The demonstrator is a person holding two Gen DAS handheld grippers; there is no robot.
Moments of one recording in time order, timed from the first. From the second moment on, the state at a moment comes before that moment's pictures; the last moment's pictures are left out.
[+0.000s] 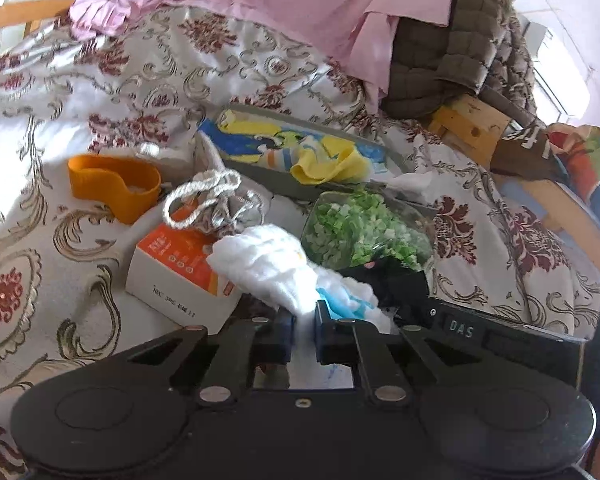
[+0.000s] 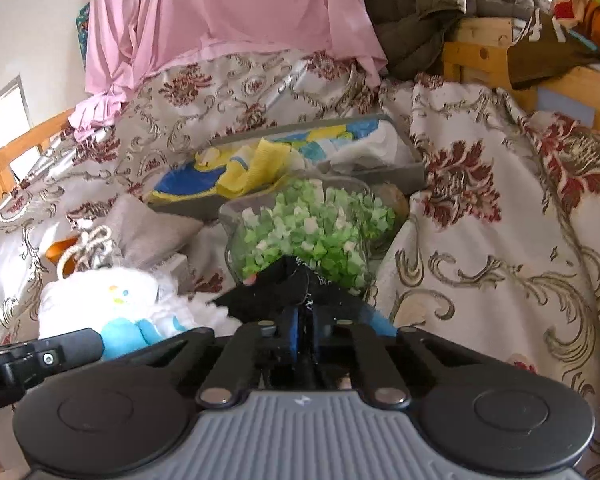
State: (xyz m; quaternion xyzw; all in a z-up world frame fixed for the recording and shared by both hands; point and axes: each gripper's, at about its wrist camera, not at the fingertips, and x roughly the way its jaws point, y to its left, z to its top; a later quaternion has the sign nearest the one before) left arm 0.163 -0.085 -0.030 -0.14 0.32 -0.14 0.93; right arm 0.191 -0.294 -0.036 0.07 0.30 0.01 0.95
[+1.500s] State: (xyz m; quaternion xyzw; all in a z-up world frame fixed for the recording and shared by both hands) left arm 0.254 -0.085 0.080 -0.12 0.20 -0.20 0.95; right arm 0.226 -0.319 0.058 0.09 0.11 0.06 0.99
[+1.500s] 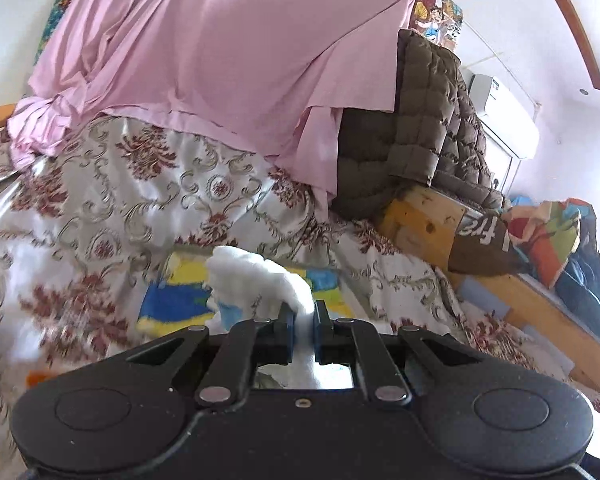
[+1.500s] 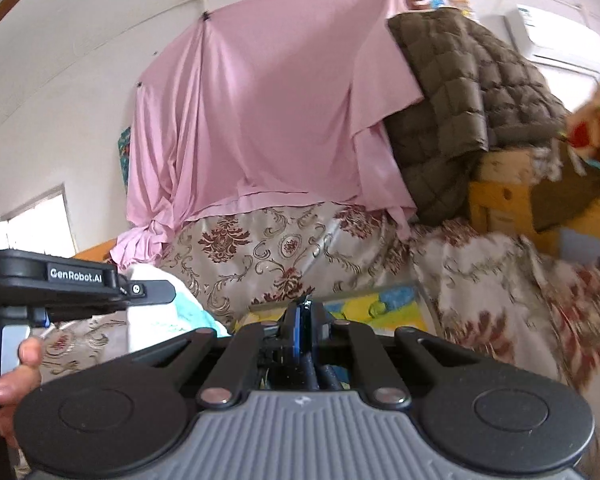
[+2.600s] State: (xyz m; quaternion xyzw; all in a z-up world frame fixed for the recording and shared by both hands) left arm 0.450 -0.062 -0.019 -0.17 0.33 -0.13 0.92; right arm 0.438 -0.281 -0.001 0.02 0.29 0.04 0.96
